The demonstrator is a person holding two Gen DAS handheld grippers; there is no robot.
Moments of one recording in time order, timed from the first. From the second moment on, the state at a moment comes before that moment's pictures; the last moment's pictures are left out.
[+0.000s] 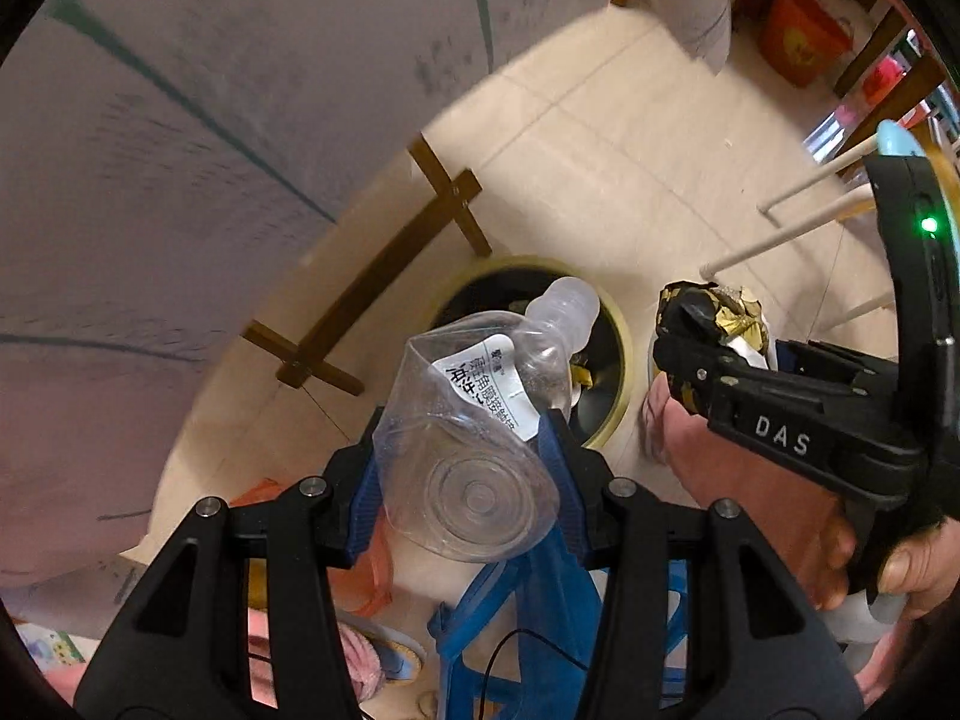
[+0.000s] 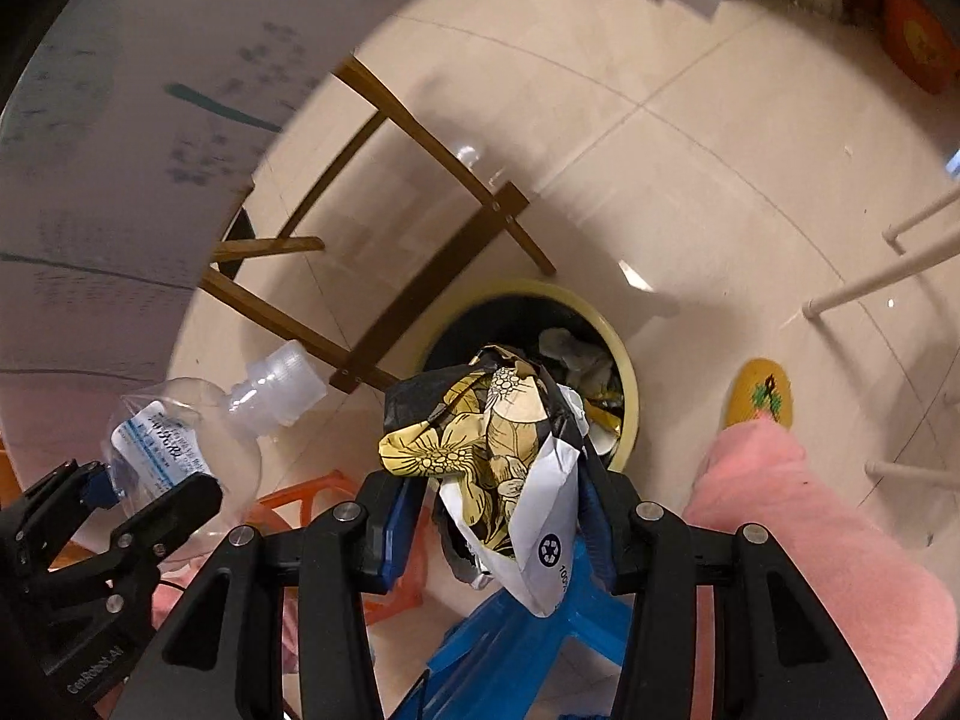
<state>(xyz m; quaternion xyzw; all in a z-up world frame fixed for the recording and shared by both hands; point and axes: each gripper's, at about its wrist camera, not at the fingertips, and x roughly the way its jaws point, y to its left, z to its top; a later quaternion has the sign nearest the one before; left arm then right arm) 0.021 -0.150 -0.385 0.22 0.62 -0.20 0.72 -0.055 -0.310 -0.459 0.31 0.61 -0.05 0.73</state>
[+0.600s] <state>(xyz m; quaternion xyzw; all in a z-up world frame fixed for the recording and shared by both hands) 0.064 -0.161 -0.477 0.22 0.66 -0.19 0.69 -0.031 -0.320 -0.537 0.33 0.64 -0.05 0.69</state>
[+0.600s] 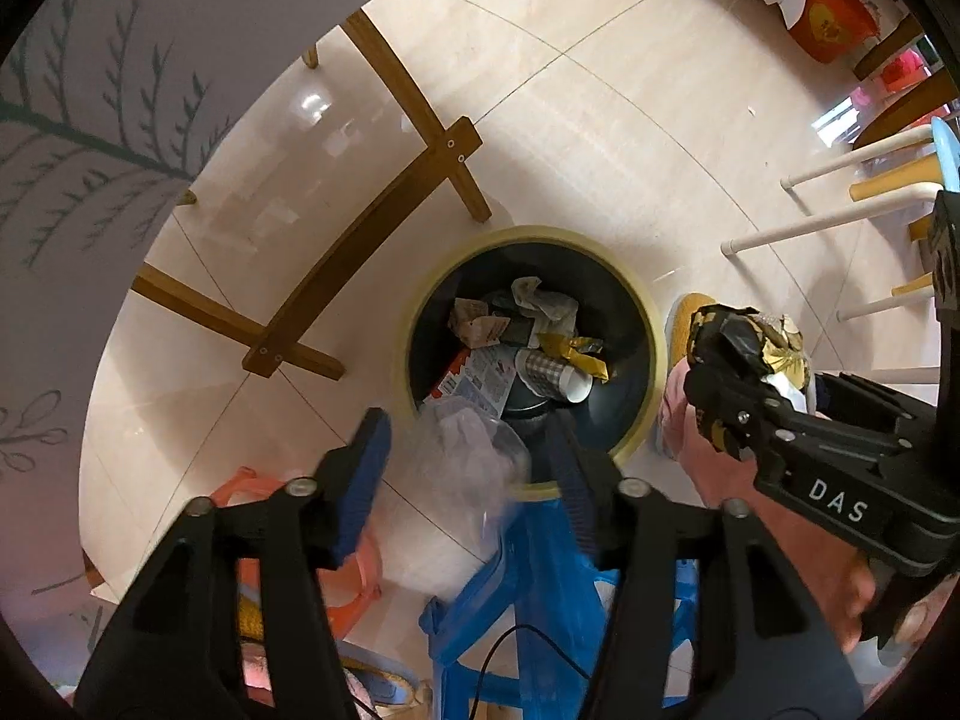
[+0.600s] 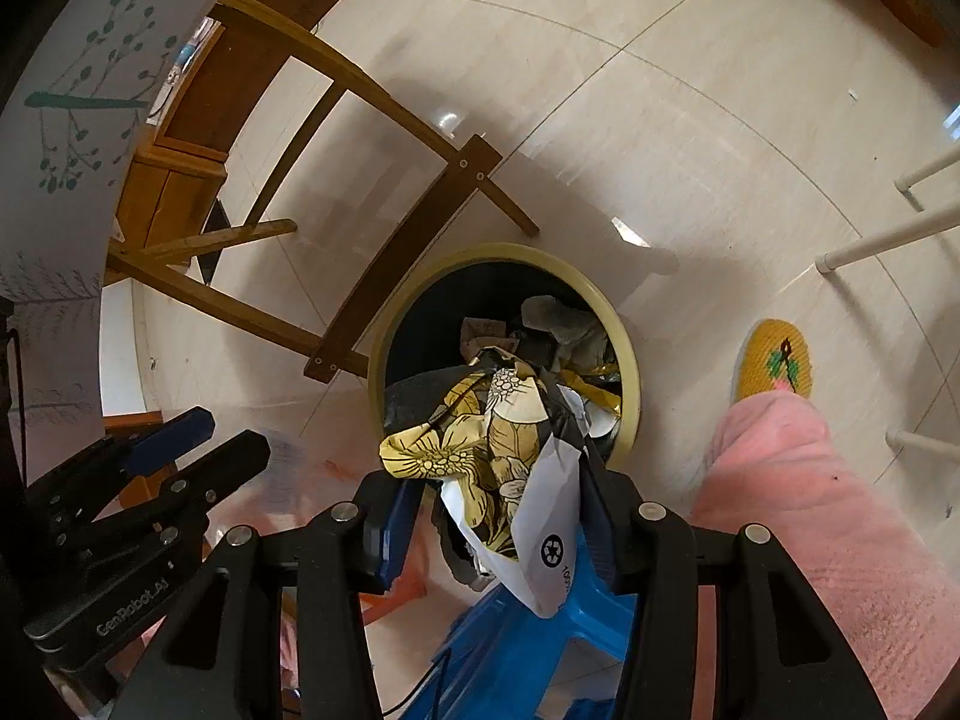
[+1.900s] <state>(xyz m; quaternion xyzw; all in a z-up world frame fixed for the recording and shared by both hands) 0.058 -0.139 -0.412 0.20 0.64 -0.17 0.72 -0.018 -0.280 -0.509 0.27 0.62 -0.02 0.74</state>
